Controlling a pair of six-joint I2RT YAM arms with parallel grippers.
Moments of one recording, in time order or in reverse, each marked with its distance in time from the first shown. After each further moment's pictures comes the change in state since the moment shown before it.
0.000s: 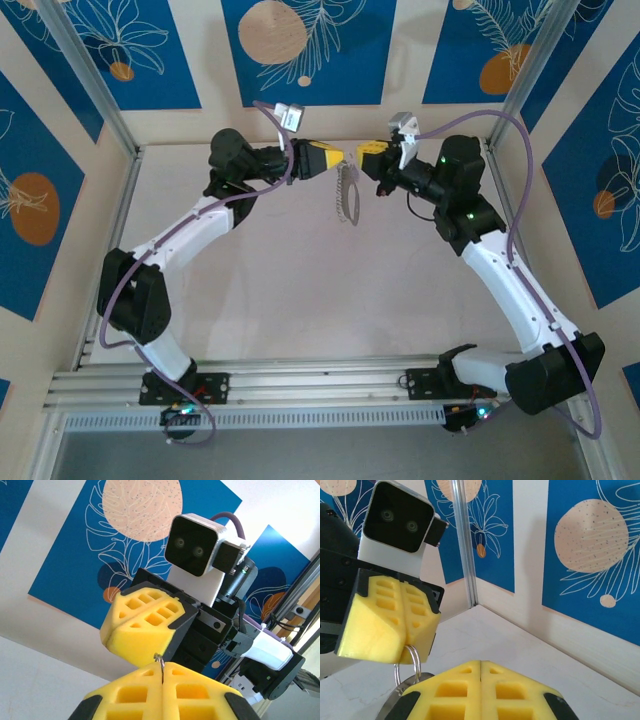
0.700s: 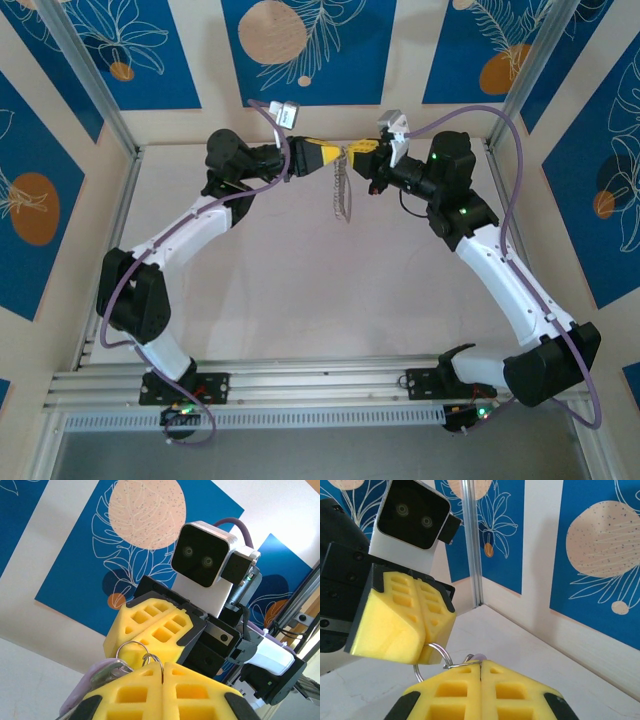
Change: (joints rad) left arm 0.017 0.000 -0.007 0.032 -0.019 -0.027; right arm 0.042 0.048 0.044 -0.007 0.016 -0.039
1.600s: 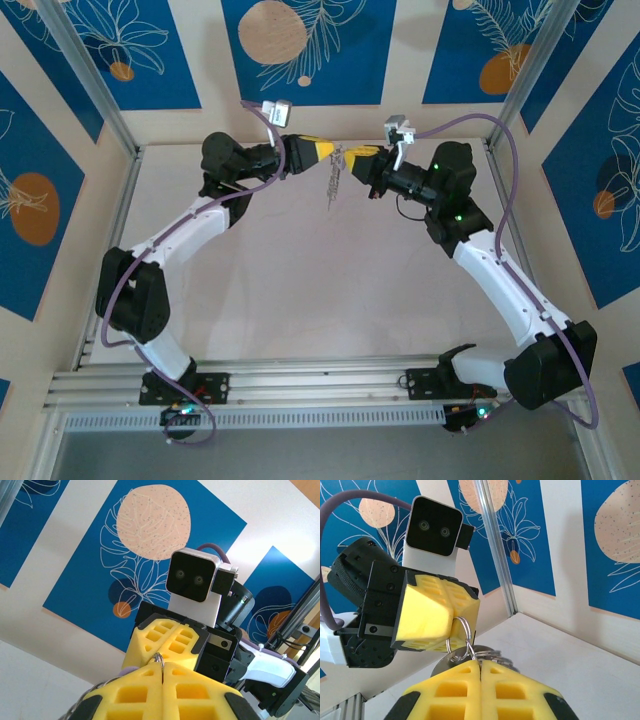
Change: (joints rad) left arm 0.024 0.000 -0.028 0.069 -0.027 -0.047; right arm -0.018 -0.015 -0.111 0.196 -0.111 0.262
